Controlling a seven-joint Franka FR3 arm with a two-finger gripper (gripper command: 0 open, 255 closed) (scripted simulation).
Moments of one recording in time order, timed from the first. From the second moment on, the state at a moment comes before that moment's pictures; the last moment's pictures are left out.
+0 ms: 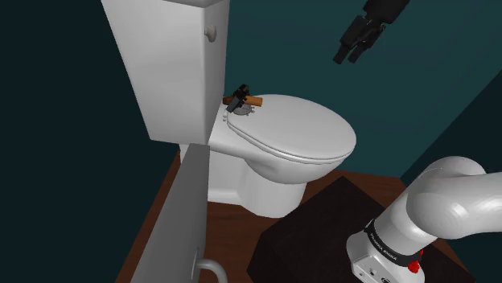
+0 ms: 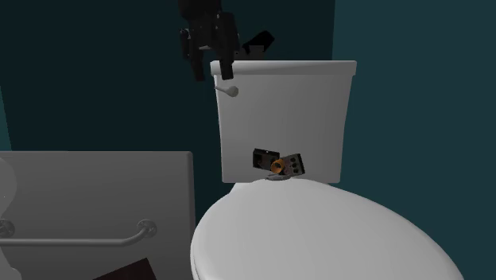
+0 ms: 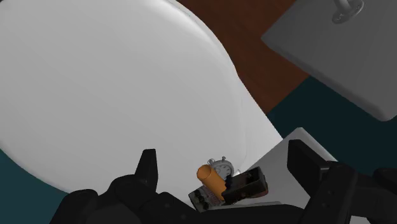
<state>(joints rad) 0.00 -0.80 -0.04 -2.26 0.06 1.69 -0.12</state>
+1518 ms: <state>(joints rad) -0.07 0.00 0.17 -1.84 0.10 1.91 0.58</state>
